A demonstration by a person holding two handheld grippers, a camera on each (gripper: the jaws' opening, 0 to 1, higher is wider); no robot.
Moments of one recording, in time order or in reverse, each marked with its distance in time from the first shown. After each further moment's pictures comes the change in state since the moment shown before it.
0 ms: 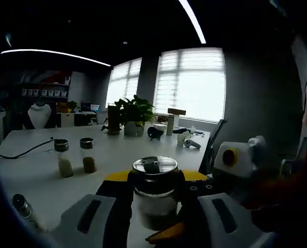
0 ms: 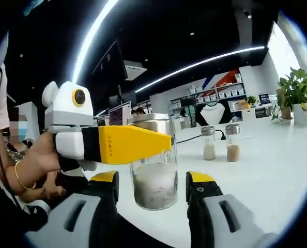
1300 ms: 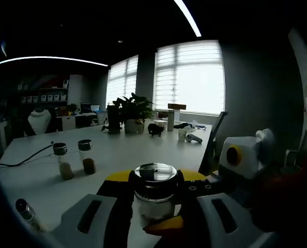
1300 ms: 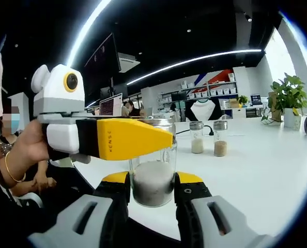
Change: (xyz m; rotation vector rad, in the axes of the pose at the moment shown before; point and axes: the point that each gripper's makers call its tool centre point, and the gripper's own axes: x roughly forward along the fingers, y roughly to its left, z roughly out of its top) left arm 0.012 -0.009 -0.007 0.065 0.040 0.046; right arm -0.014 -0.015 -0.014 -0.034 0.080 -0.126
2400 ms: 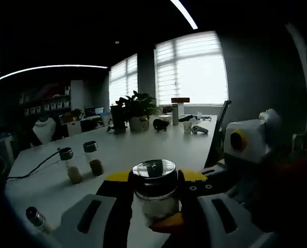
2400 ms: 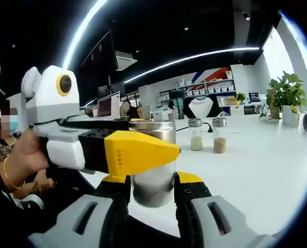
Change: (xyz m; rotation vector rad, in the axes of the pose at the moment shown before) left arm -0.003 -0.001 -0.011 0.166 0.058 0.001; right arm 0.000 0.004 -0.001 0.023 0.011 0.036
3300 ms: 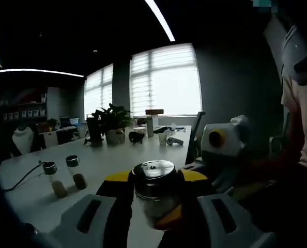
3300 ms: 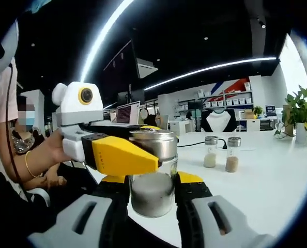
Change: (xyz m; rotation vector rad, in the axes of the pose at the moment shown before) left arm -0.017 -0.014 0.027 -0.019 -0.102 -0.163; right arm -0.009 0.017 0.029 -0.106 -0.057 0.074
